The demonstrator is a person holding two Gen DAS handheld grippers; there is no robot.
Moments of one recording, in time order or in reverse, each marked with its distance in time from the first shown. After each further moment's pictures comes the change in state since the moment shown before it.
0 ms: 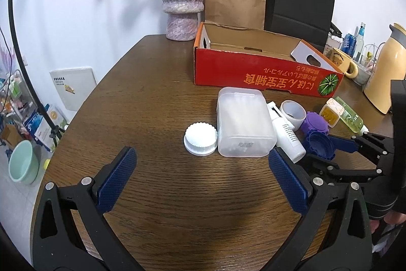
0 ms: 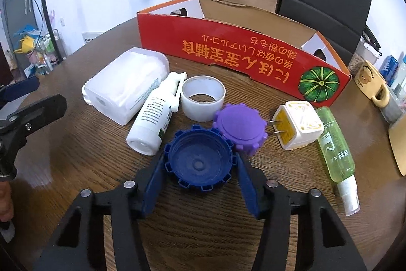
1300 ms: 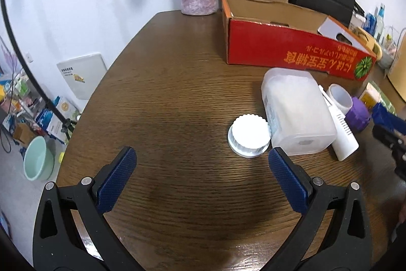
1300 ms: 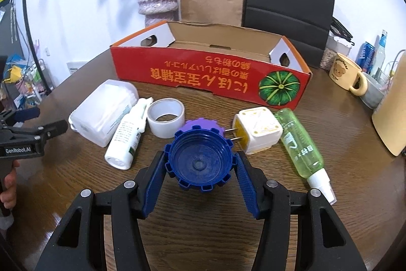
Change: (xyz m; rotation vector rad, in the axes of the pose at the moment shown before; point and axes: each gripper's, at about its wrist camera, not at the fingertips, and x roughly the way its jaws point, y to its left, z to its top) left arm 0.046 0.028 0.008 0.052 0.145 0.086; right arm -0.024 -0.031 -0.003 0.124 -0.109 -0.076
